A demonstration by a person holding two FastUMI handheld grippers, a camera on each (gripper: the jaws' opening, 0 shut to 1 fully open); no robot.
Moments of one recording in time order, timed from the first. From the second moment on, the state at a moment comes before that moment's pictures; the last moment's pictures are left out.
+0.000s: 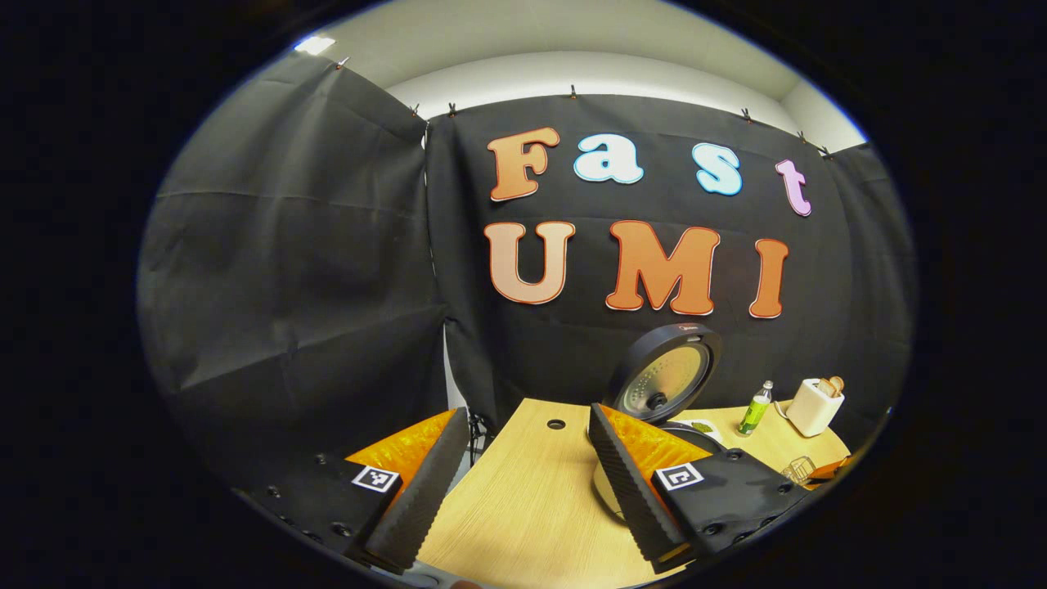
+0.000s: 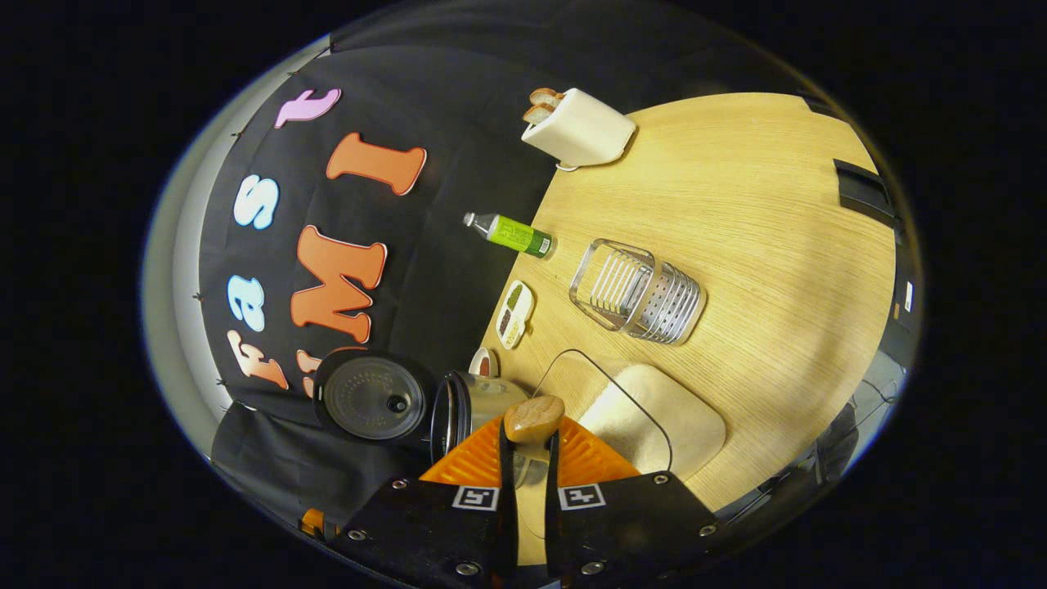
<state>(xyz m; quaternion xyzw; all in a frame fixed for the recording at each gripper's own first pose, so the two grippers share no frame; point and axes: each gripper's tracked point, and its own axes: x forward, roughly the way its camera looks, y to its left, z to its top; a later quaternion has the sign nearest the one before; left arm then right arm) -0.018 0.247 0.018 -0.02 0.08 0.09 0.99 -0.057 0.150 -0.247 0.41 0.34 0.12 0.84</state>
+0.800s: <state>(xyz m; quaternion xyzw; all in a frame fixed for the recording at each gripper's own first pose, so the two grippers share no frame) -0.014 0.238 0.017 -0.02 0.07 0.07 0.99 -0.063 0.157 -0.190 0.48 0.31 0.13 0.81</state>
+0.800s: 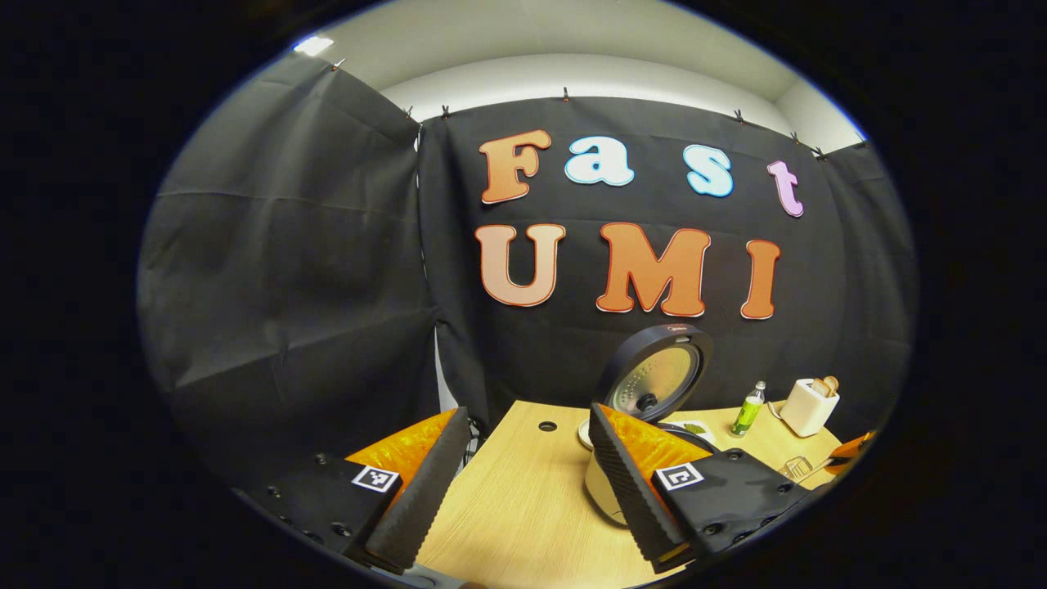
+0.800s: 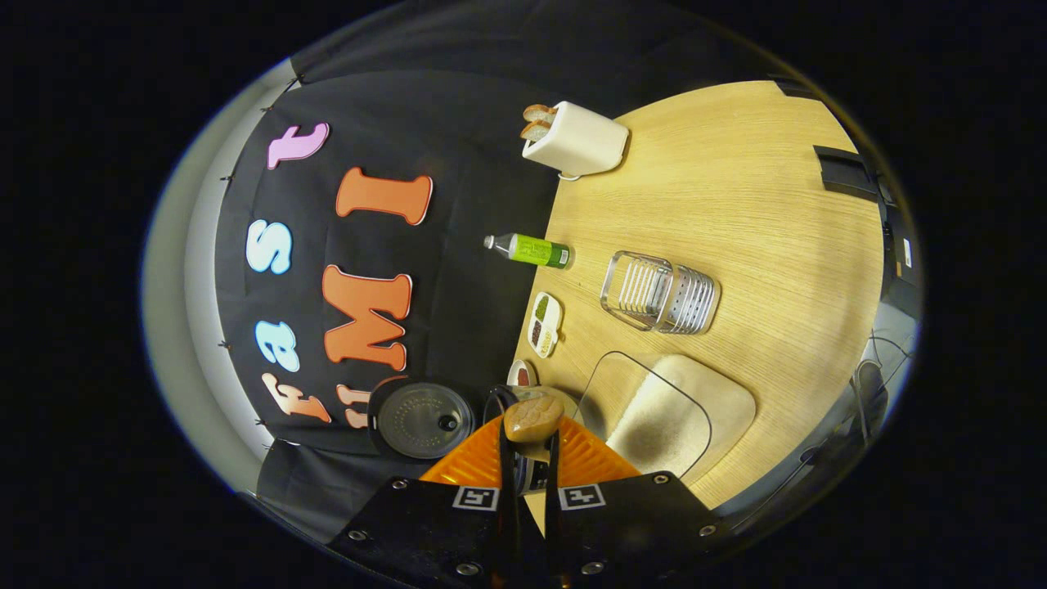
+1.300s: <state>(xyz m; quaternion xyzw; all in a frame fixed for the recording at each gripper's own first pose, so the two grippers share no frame) -0.011 0.239 0.009 -0.04 0.07 0.06 0.99 -0.045 0.207 -0.114 0.51 0.29 0.16 0.79</state>
